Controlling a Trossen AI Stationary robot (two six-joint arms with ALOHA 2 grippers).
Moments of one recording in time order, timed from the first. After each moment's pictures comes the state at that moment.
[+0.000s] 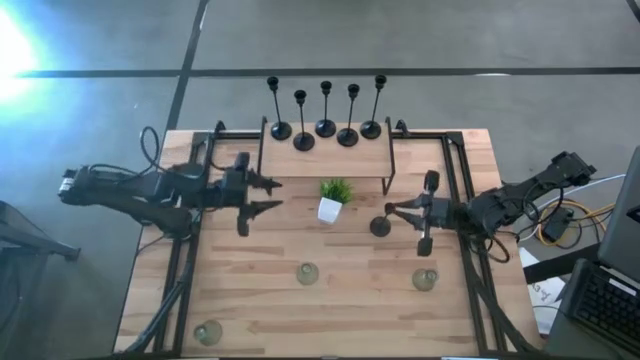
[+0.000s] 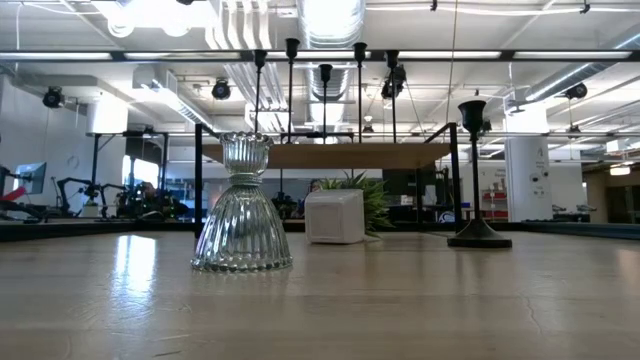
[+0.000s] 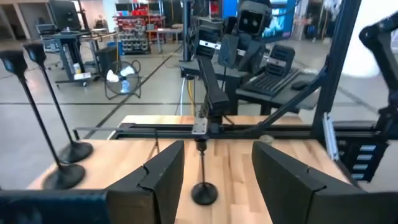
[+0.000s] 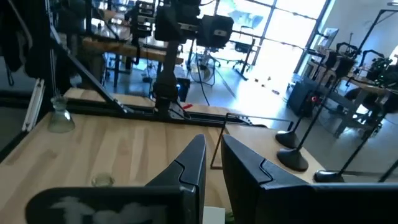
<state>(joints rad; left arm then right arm) -0.13 0.84 0.86 -0.05 -0.21 0.01 0.47 0.88 0.79 -0.05 0.65 -0.10</state>
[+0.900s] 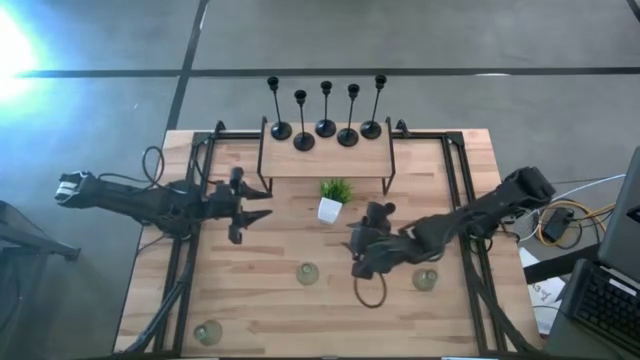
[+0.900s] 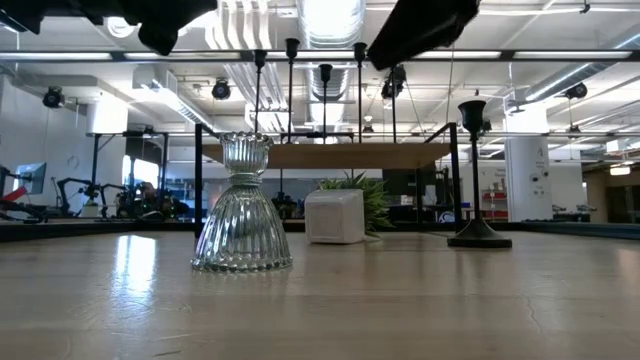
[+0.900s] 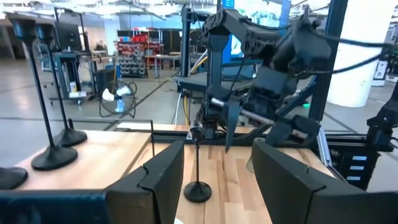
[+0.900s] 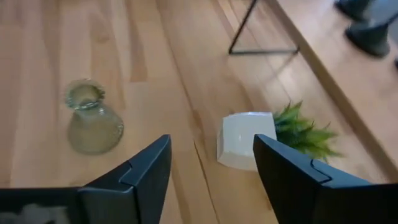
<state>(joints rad) -0.14 0.64 0.45 0.30 -0.20 -0.01 0.40 1.57 1.18 -0.46 0.65 0.36</state>
